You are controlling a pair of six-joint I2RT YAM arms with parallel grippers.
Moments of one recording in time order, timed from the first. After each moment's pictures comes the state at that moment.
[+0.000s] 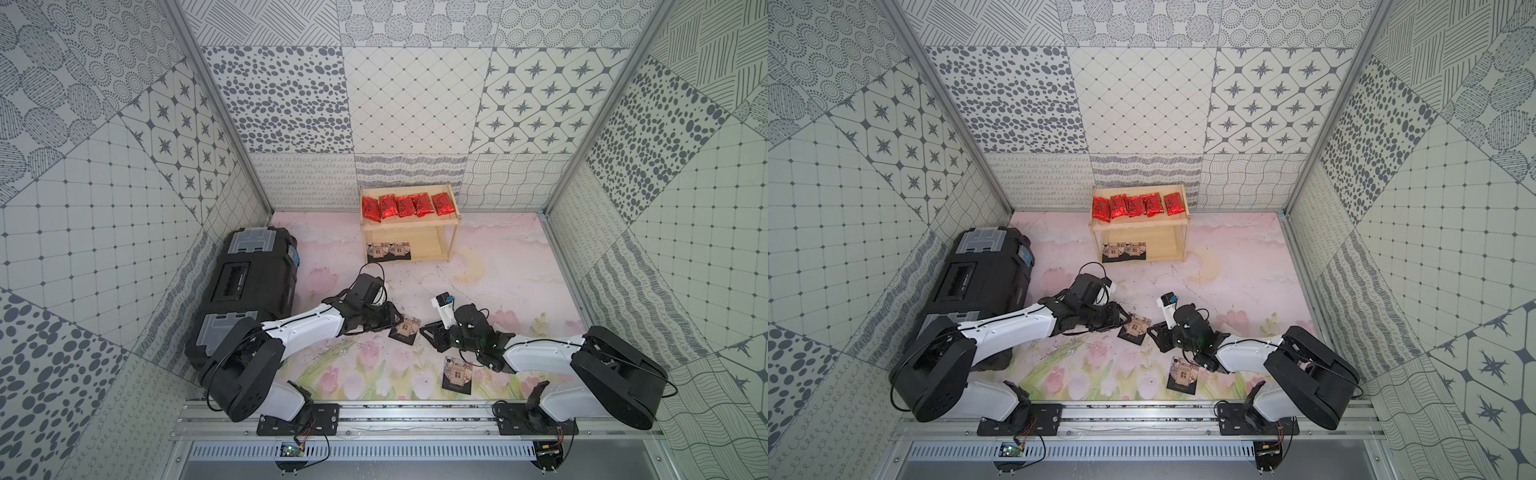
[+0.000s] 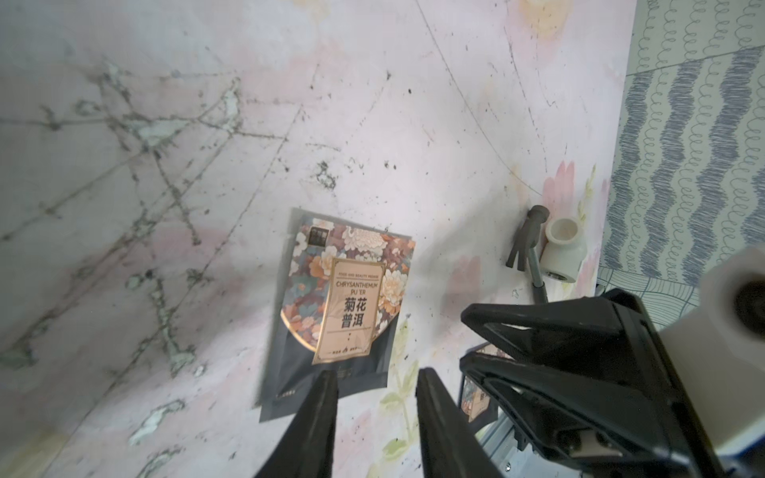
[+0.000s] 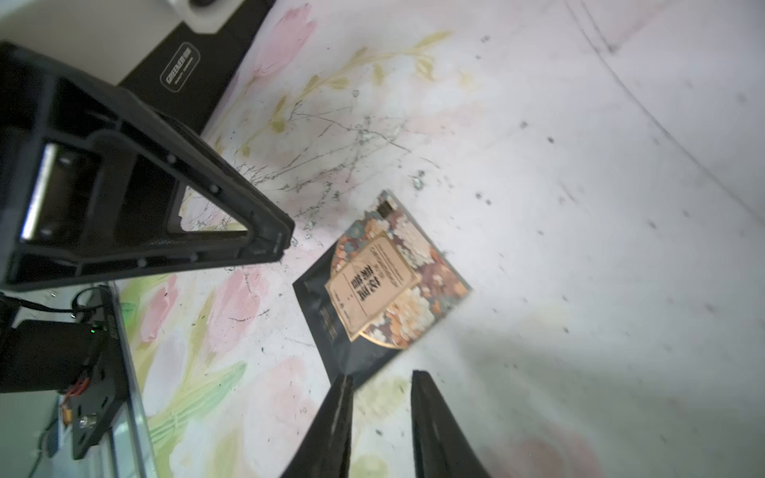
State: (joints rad) left arm -0.58 1.50 0.74 -0.17 0.40 -0.74; right arm 0.77 1.40 0.32 0.49 -0.22 0.58
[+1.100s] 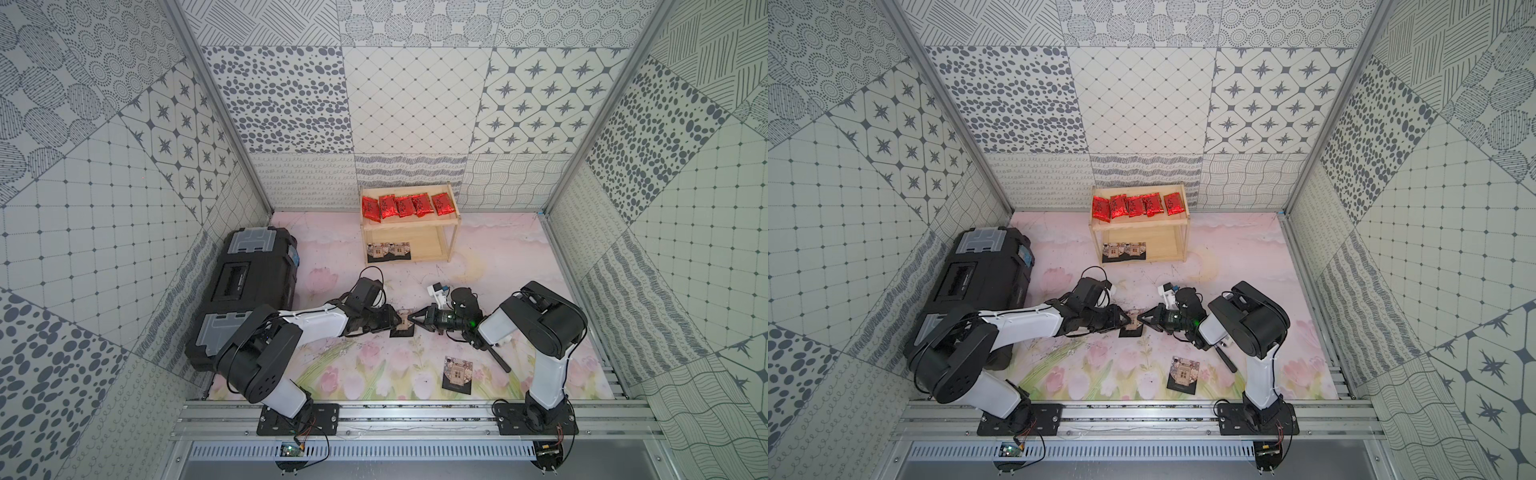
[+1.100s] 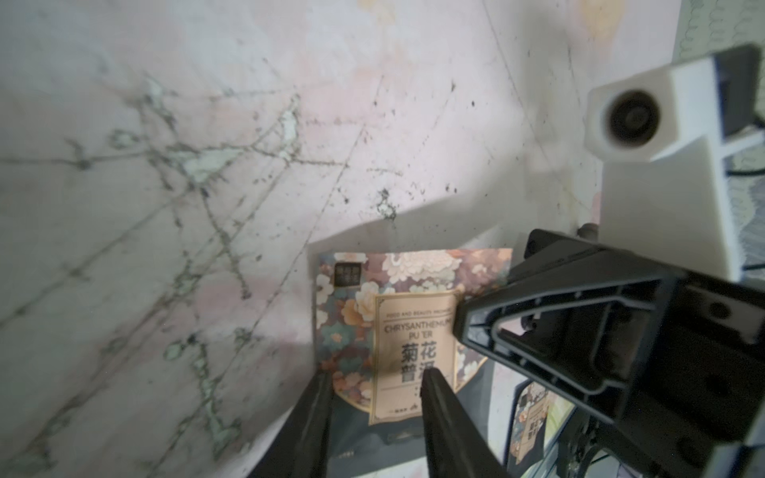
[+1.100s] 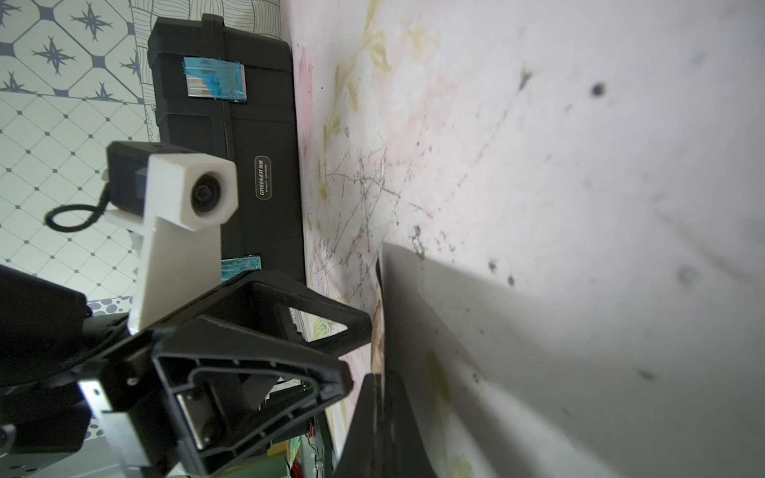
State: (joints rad) left arm -0.53 1.55 0.68 -0.05 0.39 -0.71; right arm 0.61 1.92 0.52 0.94 -0.67 1.12
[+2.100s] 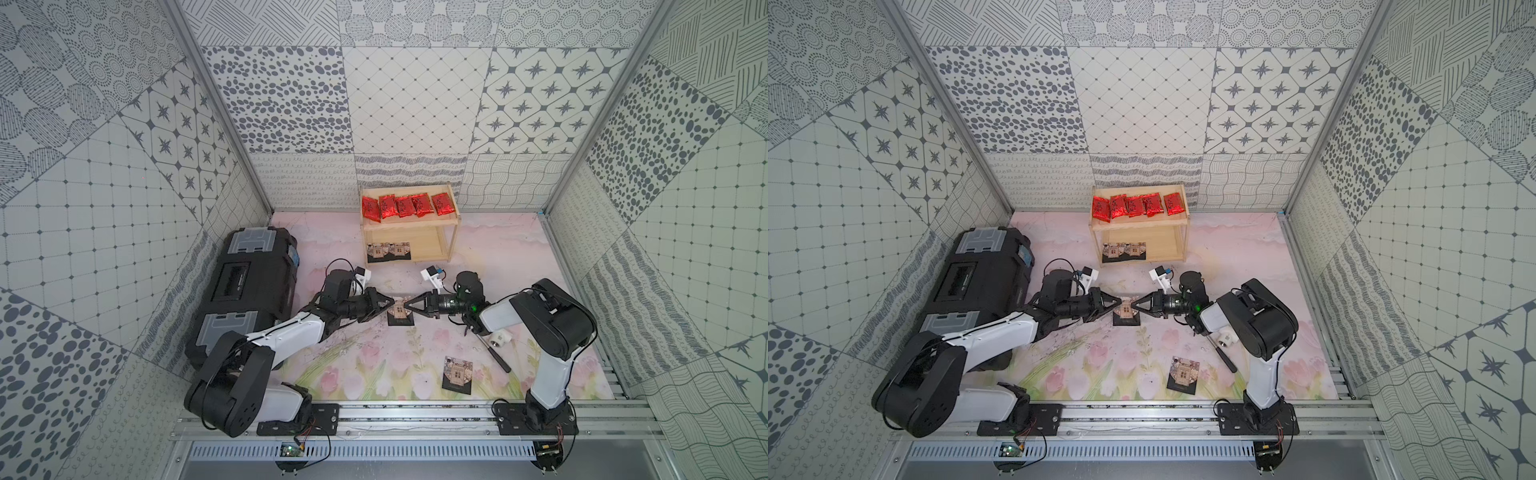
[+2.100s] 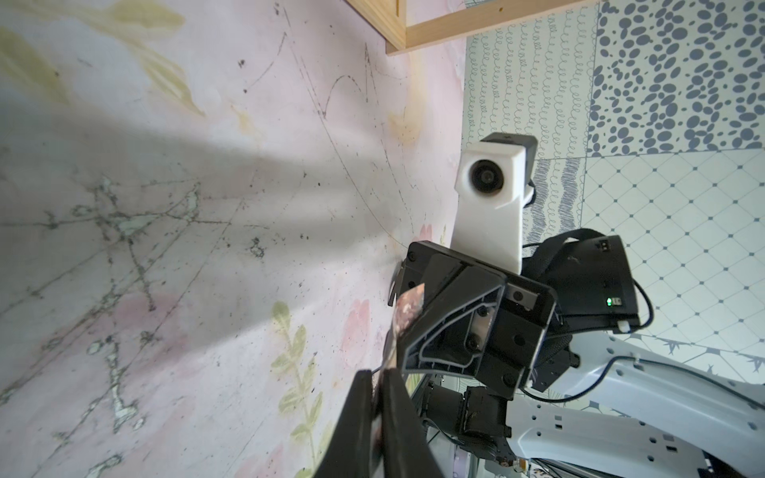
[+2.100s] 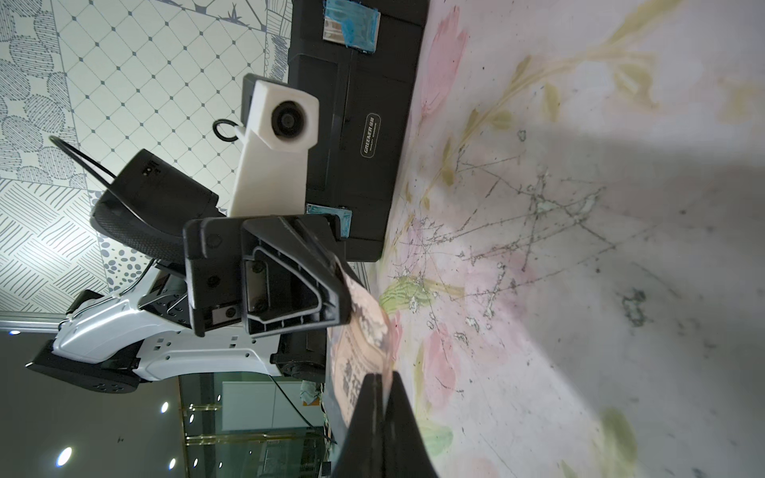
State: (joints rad) left arm -0.36 1.37 0.57 0.21 0.67 -0.94; right arm 0.55 1.87 0.64 0.97 -0.96 1.08
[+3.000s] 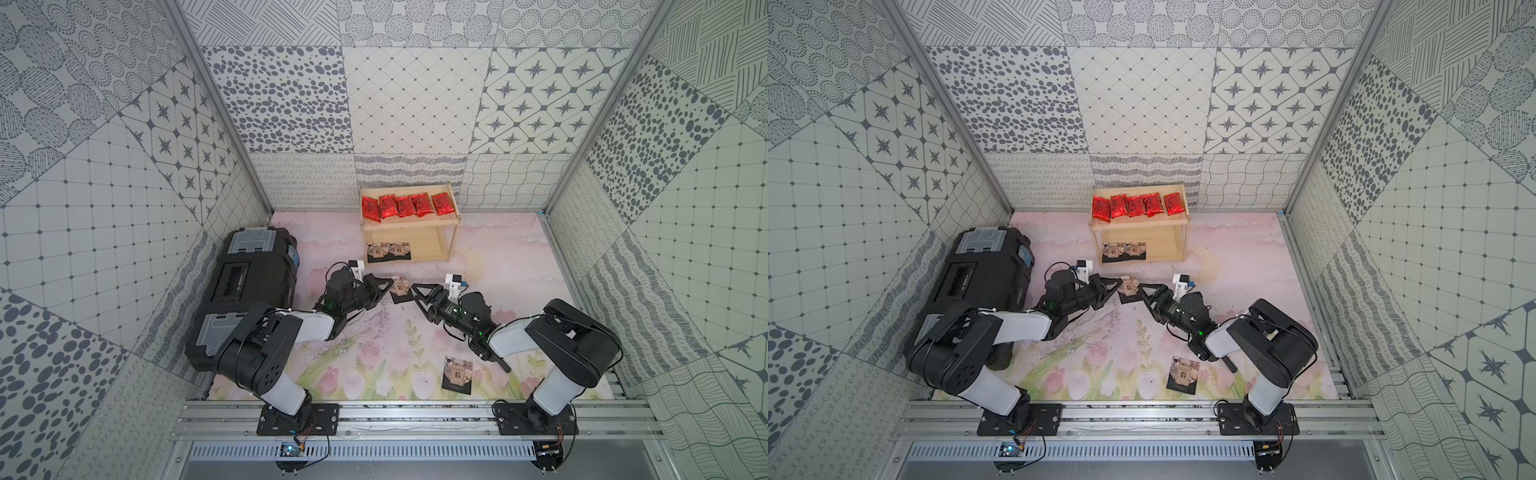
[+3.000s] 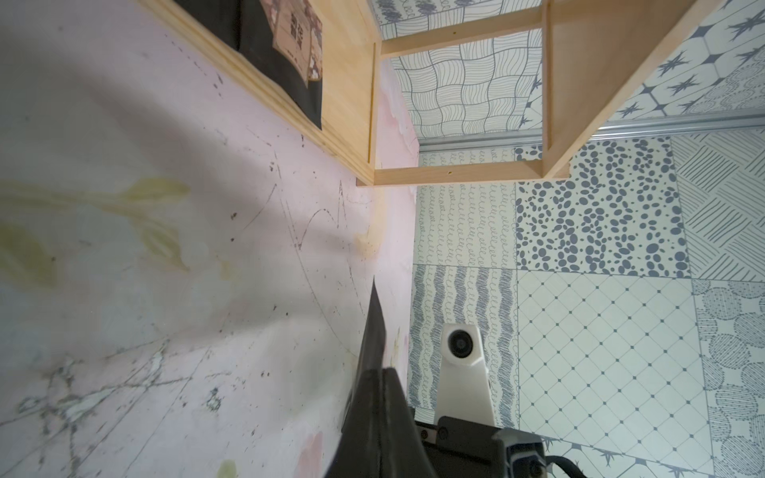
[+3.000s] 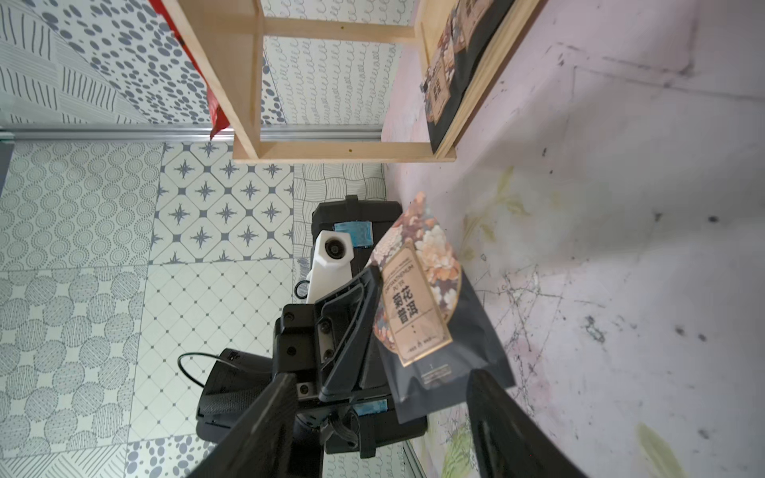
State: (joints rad) left arm -0.36 1.62 0.53 0.81 0.49 -1.26; right arm 0.73 1.71 0.43 1.18 -0.17 1.52
